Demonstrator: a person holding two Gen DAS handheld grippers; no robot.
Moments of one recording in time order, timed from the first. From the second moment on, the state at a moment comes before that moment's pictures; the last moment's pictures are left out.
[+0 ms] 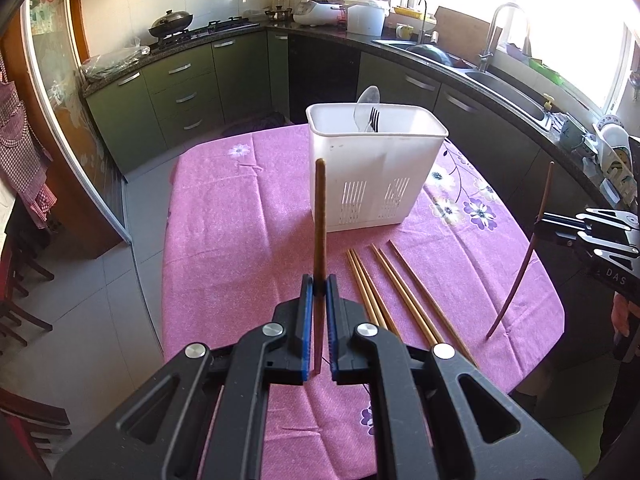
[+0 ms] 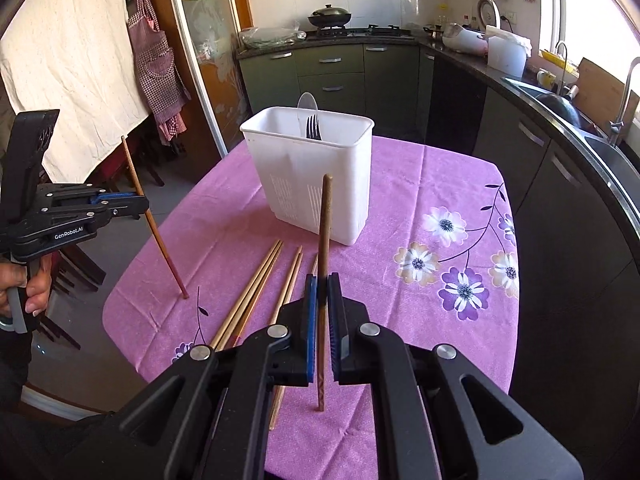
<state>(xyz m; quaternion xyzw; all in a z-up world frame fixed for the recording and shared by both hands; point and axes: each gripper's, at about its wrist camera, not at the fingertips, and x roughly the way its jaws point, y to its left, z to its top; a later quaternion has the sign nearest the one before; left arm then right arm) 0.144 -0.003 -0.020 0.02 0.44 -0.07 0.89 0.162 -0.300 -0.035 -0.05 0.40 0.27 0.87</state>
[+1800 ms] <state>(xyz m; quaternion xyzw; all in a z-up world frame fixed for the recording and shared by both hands) 0.291 -0.034 0.068 0.02 0.38 -0.07 0.92 0.266 -0.277 0.150 0.01 0.28 0.29 0.92</state>
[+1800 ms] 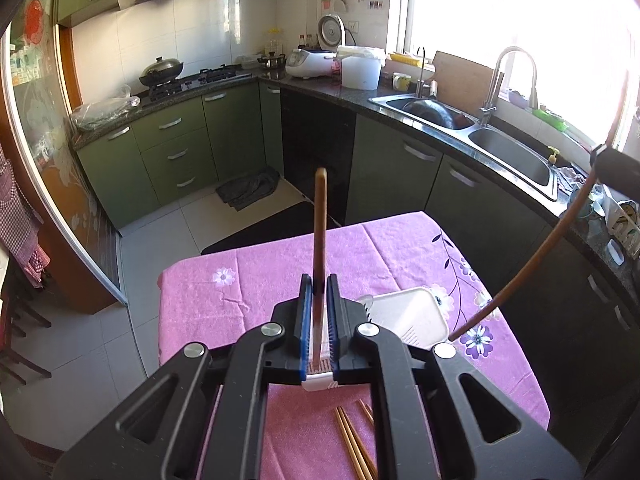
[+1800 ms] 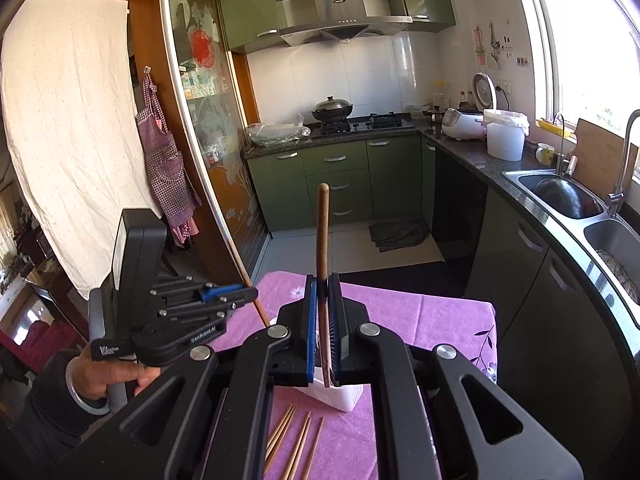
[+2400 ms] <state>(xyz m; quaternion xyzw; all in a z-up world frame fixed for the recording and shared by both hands) 0.225 -0.026 0.072 0.03 0.38 -0.10 0.92 0.312 -0.242 0.090 0.00 0.34 0.28 0.90</state>
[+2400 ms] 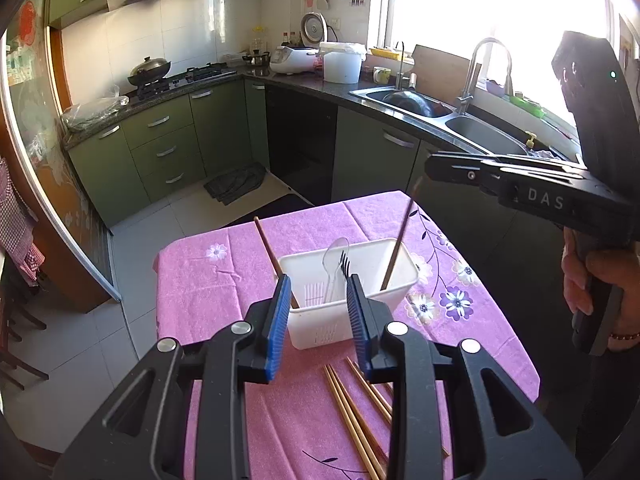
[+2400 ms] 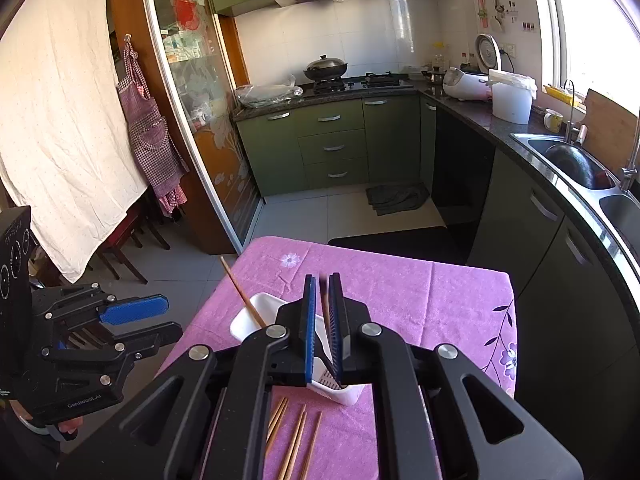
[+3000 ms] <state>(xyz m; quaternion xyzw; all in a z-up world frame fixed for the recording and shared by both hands) 0.203 -0.042 -0.057 0.02 0.53 -0.11 0.84 0.219 -0.303 -0.016 -0.06 0.41 0.24 0.88</state>
